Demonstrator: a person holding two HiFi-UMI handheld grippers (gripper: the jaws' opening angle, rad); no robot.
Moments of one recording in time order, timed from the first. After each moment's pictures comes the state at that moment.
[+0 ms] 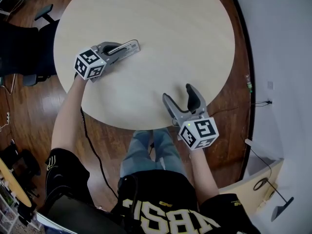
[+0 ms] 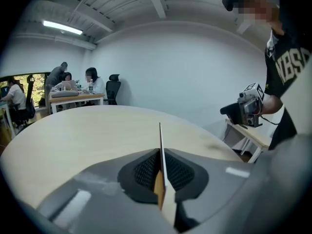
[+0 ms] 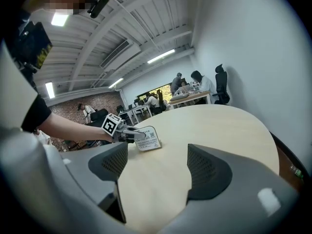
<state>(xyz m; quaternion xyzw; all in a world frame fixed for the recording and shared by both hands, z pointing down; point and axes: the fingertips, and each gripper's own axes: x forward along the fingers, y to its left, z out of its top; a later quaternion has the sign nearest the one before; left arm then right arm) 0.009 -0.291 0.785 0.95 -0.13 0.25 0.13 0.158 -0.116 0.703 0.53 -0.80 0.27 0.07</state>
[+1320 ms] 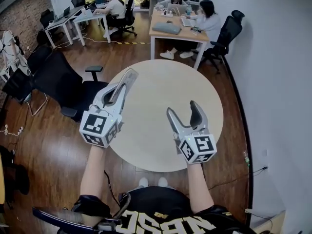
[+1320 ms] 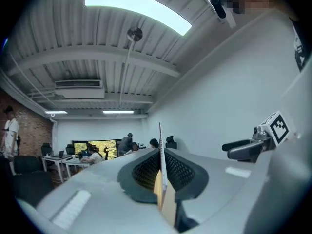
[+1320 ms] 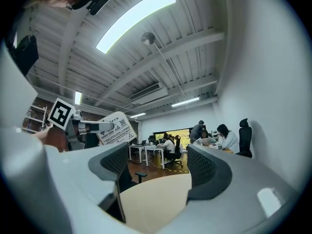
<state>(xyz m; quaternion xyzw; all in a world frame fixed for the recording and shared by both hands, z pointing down) -0.076 -0.154 0.340 0.85 -0.51 0.03 -0.08 0.112 -0.128 0.400 0.50 -0.86 0.02 -0.07</state>
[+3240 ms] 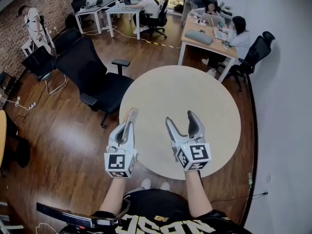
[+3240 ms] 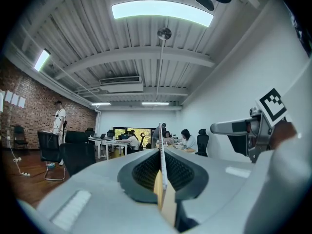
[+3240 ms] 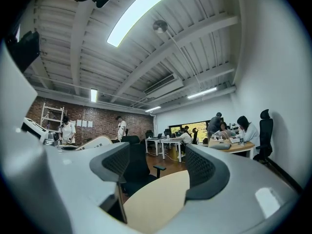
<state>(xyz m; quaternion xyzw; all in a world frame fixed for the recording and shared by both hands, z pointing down) -0.172 -0.059 0.463 0.73 -0.69 0.01 0.00 -0.008 -0.126 0.430 0.41 -0.91 0.03 -0.04</state>
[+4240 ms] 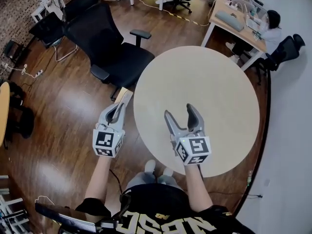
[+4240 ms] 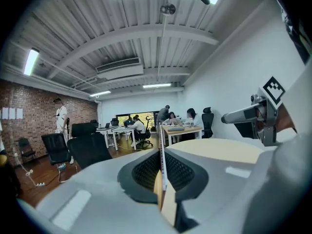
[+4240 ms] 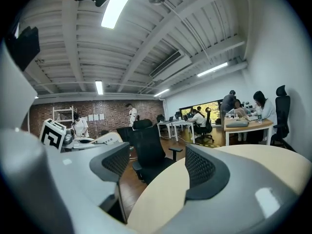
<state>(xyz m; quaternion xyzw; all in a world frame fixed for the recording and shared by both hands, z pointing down) -0.316 -0.106 0.542 0.71 -0.69 0.12 0.04 -0.128 -0.170 0.513 0.34 -0.93 0.11 0.04</state>
